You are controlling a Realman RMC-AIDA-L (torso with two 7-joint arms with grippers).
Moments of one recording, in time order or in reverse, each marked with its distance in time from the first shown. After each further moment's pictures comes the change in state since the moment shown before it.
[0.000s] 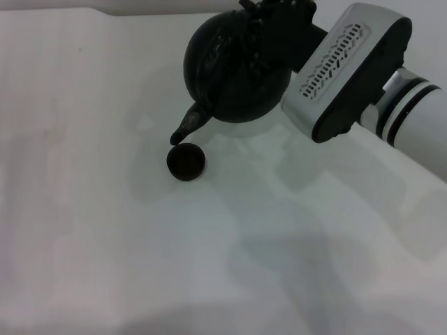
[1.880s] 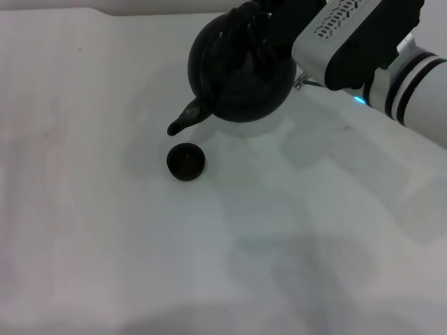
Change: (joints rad) left arm 0.000 0.000 0.000 0.002 0.004 0.000 0.000; right arm 0.011 0.001 0.070 -0.108 0.156 0.226 0.016
